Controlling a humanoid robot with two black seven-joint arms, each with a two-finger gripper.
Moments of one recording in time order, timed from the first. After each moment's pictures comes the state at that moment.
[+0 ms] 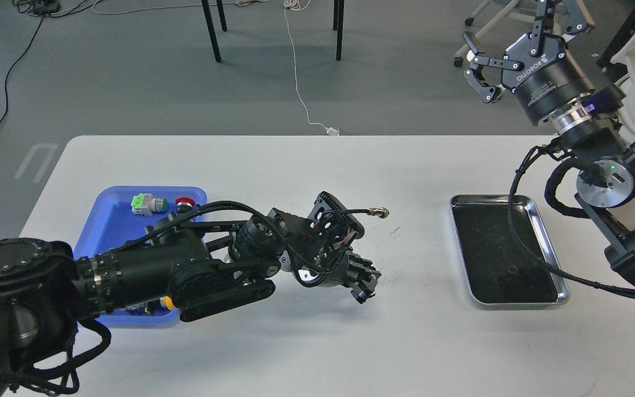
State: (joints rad) left arm -0.97 0.00 -0.13 -1.08 1.85 -0.48 -0.03; right arm 0.68 -0.48 0.92 1.15 -0.14 0.31 0.29
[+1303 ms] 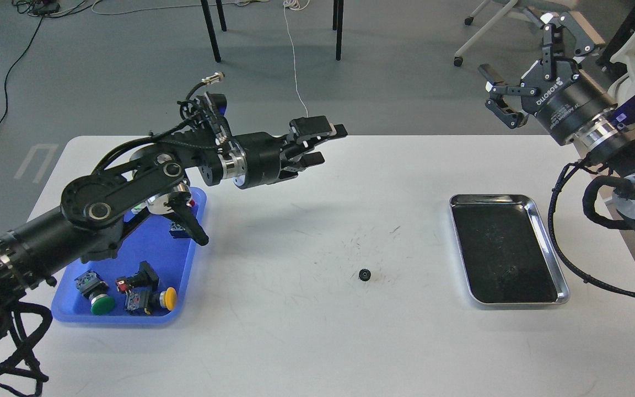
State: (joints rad) left arm -0.90 0.30 -0.55 -1.03 0.65 -0.40 -0.05; right arm 0.75 -0.68 0.71 1.18 -0.19 0.33 0.29
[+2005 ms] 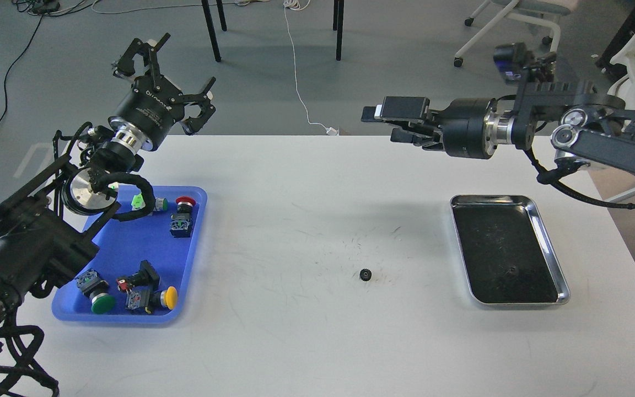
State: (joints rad) left arm -0.73 0.32 -0.88 -0.79 -0.12 -0.45 -0.18; right arm 1.51 -0.50 -0.35 1.18 -0.76 0.33 0.30
